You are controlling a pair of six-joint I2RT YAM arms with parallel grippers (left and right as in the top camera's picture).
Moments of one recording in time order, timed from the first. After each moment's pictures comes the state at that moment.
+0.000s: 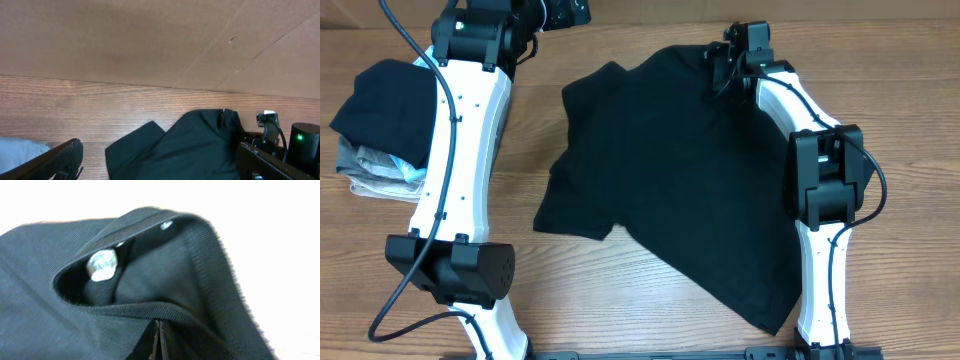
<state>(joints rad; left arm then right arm) -0.15 1.97 2.23 -0.87 0.07 -0.29 0.13 2.51 2.00 -0.37 -0.05 0.17</state>
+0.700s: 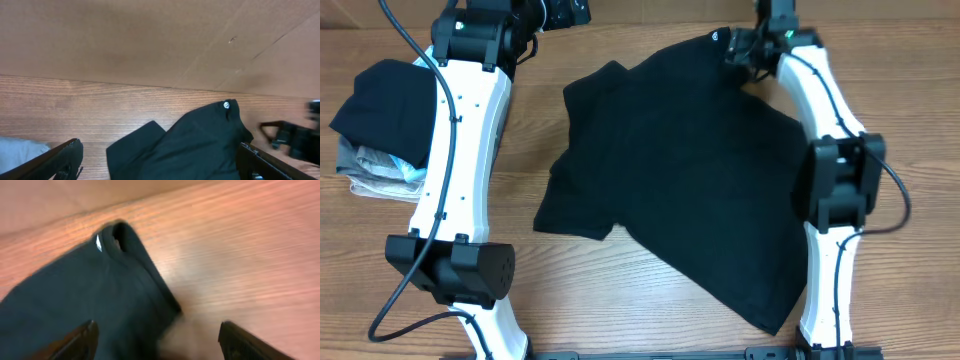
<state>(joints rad) -0.15 1.97 2.23 -0.87 0.07 -0.29 0.09 2.42 2.29 -0.84 0.08 0.31</state>
